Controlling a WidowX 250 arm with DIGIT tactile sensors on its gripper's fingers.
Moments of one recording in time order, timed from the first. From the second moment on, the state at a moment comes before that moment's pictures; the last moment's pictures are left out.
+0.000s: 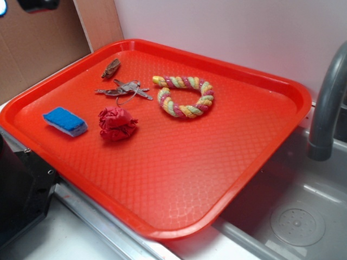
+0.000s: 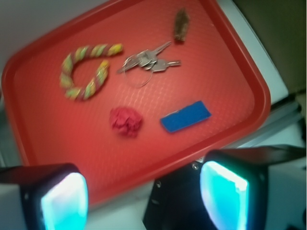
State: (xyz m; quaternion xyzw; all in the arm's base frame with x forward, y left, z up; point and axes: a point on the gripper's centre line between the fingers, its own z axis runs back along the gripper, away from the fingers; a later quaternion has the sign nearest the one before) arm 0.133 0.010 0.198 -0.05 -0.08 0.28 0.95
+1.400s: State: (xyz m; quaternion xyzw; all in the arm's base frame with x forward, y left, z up) arm 0.131 0.069 0.067 -0.05 -0.04 0.77 0.63
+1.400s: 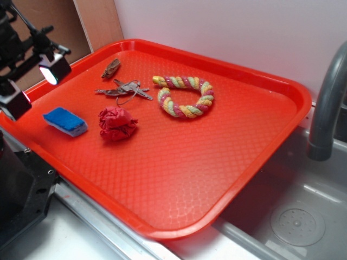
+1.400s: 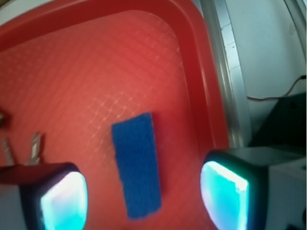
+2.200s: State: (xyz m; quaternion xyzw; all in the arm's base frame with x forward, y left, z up) arm 0.144 0.073 0.017 0.02 -0.04 0.77 0.64
